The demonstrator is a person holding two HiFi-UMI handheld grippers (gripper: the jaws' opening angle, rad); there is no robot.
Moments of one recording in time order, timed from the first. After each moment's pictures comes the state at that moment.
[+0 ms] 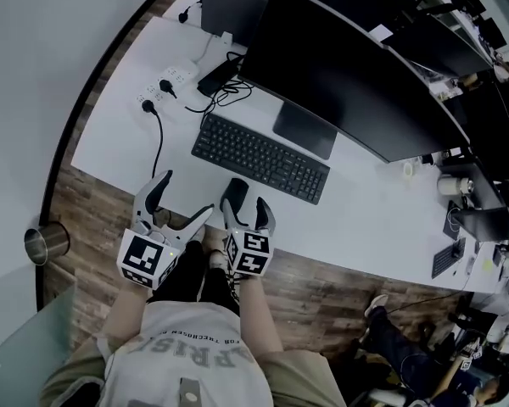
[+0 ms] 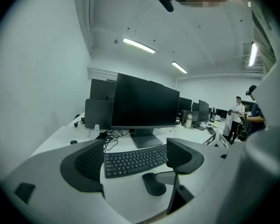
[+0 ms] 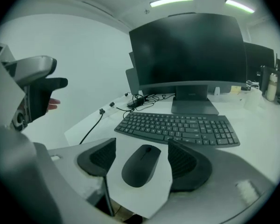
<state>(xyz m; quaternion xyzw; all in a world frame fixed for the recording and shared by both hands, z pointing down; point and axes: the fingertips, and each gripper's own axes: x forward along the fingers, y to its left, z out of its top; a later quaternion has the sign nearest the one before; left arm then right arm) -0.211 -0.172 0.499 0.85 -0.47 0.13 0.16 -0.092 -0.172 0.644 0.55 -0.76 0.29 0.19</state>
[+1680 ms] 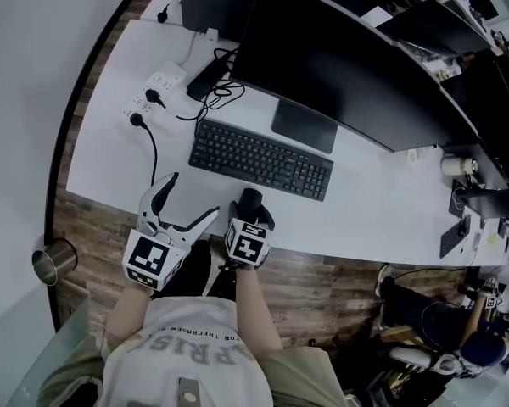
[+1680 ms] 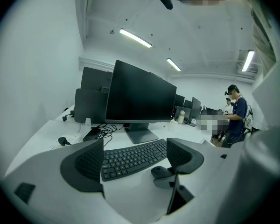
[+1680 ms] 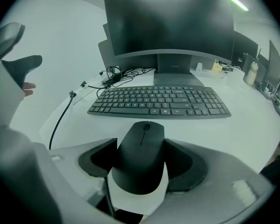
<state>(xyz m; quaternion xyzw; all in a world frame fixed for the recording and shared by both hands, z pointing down) -0.210 -0.209 0.528 0.88 -0.41 0.15 0.19 -0.080 -0.171 0.718 0.61 -0.63 0.39 0.28</state>
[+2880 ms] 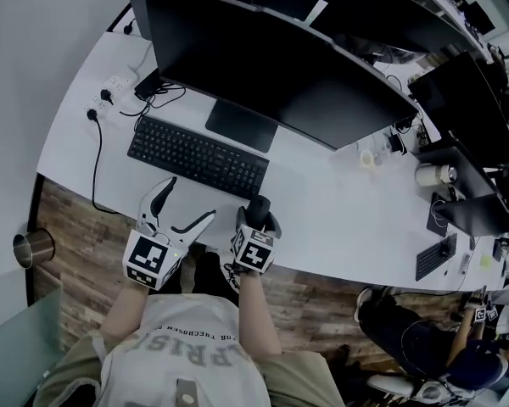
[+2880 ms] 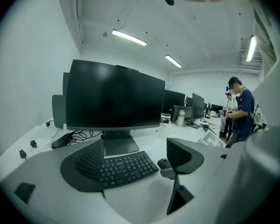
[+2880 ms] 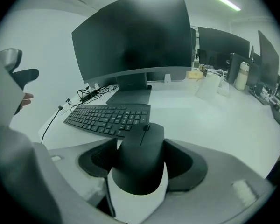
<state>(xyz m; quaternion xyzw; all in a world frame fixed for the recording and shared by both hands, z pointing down) -0.008 -0.186 0.510 0.86 -0.45 0.16 0.16 0.152 -0.171 0.686 0.62 -0.65 0.36 0.25</state>
